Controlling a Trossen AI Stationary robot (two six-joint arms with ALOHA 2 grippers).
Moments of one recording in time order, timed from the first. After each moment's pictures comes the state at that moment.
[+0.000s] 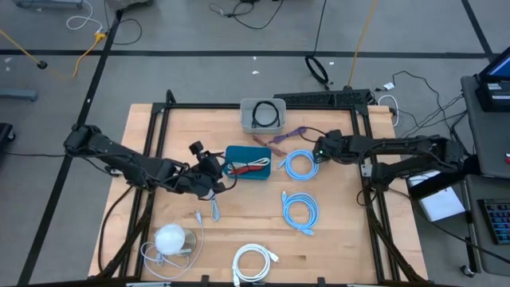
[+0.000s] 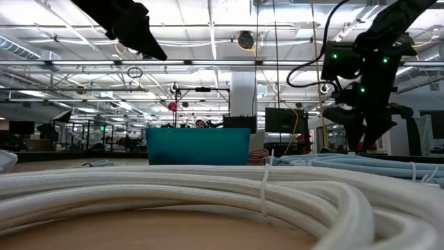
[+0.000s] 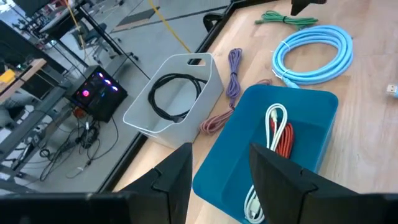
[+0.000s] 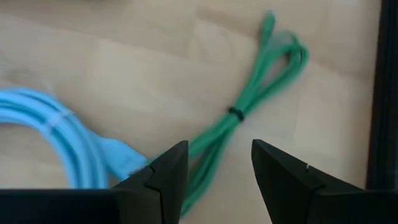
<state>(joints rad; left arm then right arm) -0.32 1.27 0.87 -0.36 -0.92 -0.19 -0.33 1.21 0.56 -0.72 0.46 0.95</state>
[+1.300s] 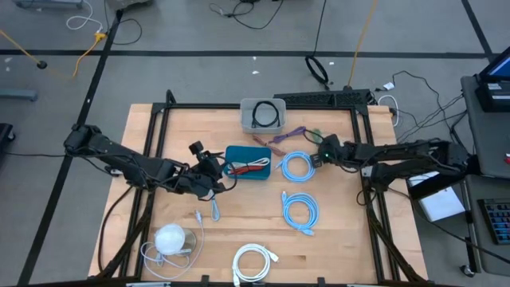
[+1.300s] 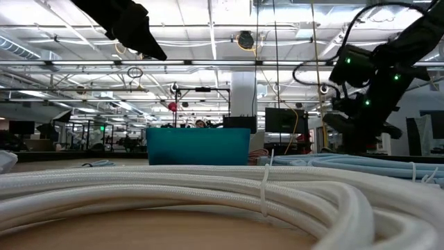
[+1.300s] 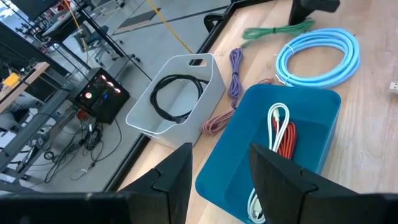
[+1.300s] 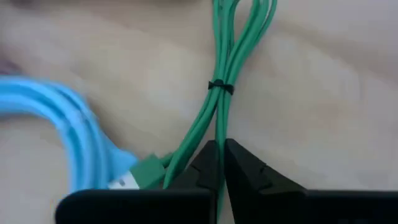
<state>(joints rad) -0.32 1.27 0.87 -0.36 -0.93 -0.18 -0.34 1.16 0.34 -0.22 0.40 0.75</state>
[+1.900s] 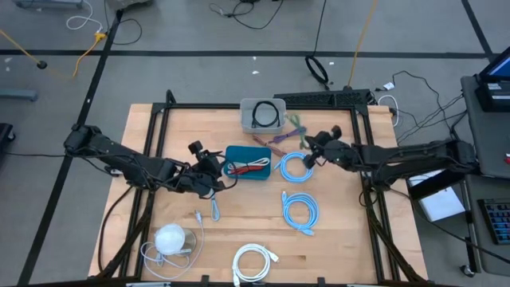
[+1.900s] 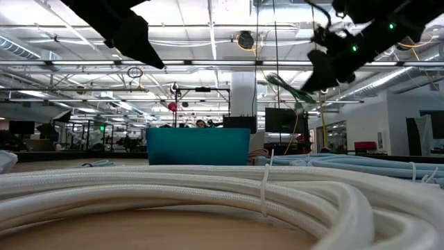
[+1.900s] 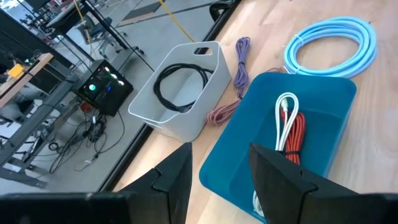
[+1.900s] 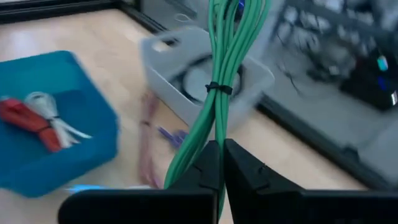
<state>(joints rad) -0.30 1.28 0.83 -0.36 -0.93 -0.20 -0.08 1.01 0.51 -0.03 0.65 0.23</state>
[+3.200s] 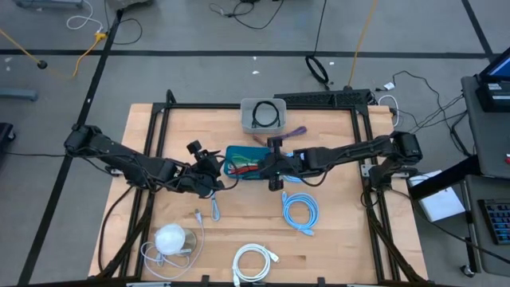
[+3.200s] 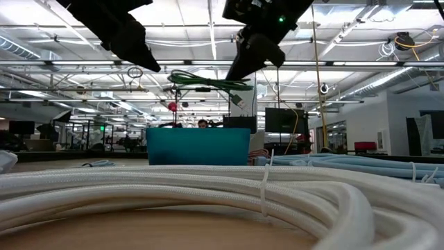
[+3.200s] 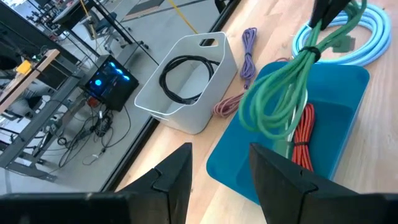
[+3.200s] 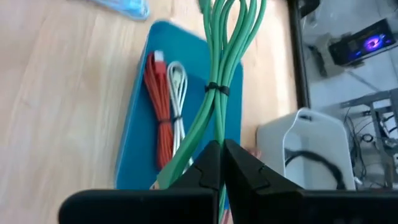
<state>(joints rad) -0.30 1.28 0.83 -0.42 -0.94 -0.23 0.08 1.69 1.27 -0.40 0.44 -0.32</state>
